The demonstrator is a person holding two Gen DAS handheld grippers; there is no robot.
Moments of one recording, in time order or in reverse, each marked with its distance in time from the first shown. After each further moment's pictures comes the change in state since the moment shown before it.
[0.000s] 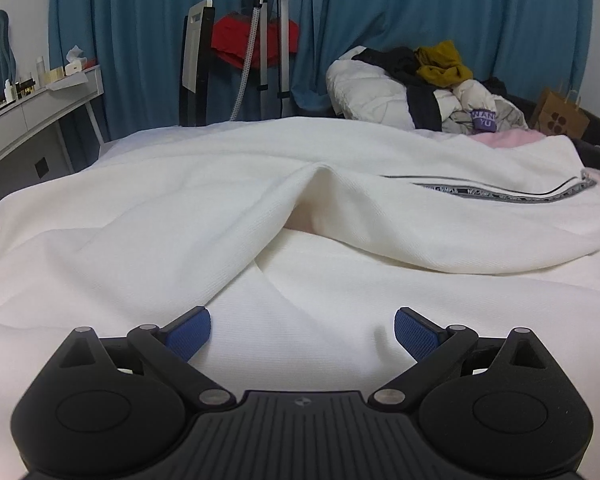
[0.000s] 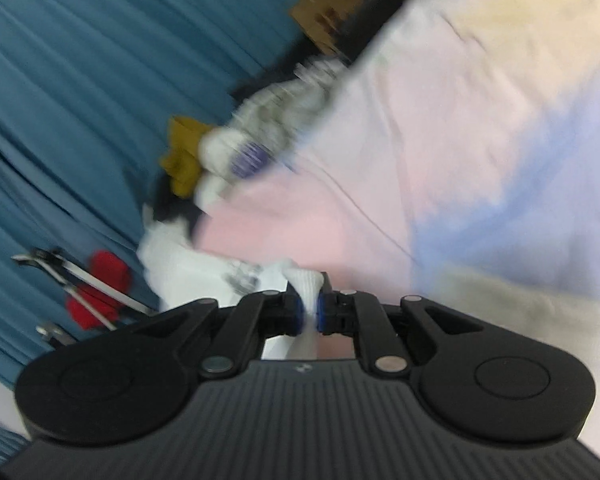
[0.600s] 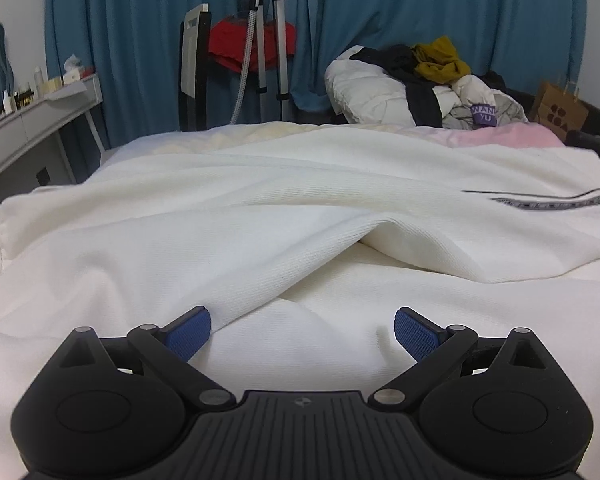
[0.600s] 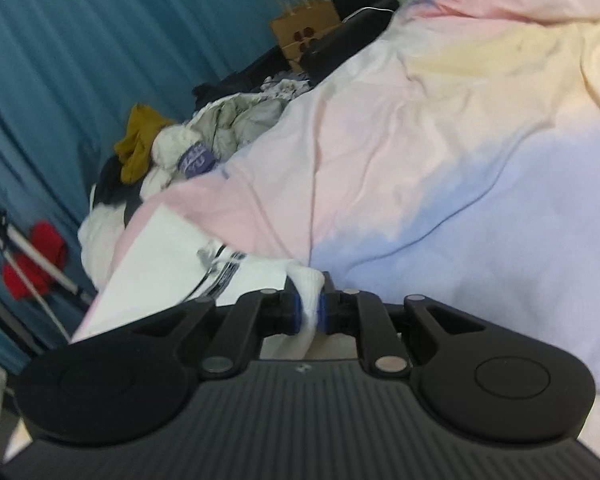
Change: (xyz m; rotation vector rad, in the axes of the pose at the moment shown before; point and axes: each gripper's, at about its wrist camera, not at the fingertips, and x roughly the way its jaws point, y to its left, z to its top) left arm -0.001 0.005 0.000 0.014 0.006 -0.004; right arm -0.017 -0.032 -0.017 -0.202 -0.002 -0.231
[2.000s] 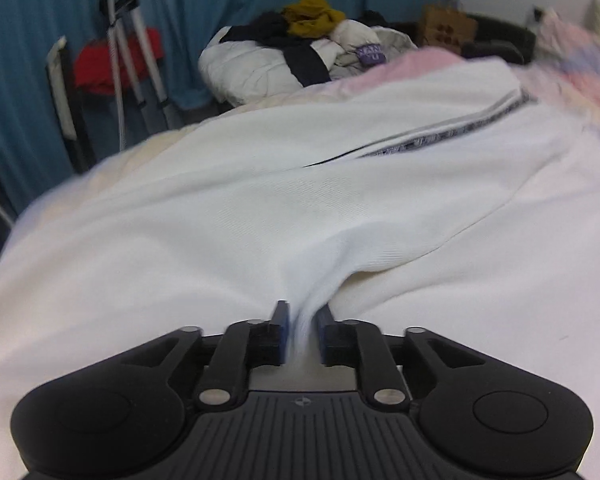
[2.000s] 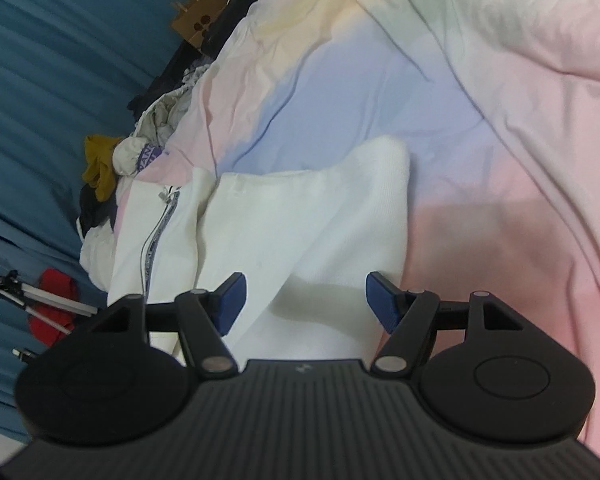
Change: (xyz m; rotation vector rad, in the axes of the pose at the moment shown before) left arm 0.029 -0.020 -0.002 0.326 0.077 -0.228; right arm -0.168 -0.085 -0.056 0.376 0.134 -0.072
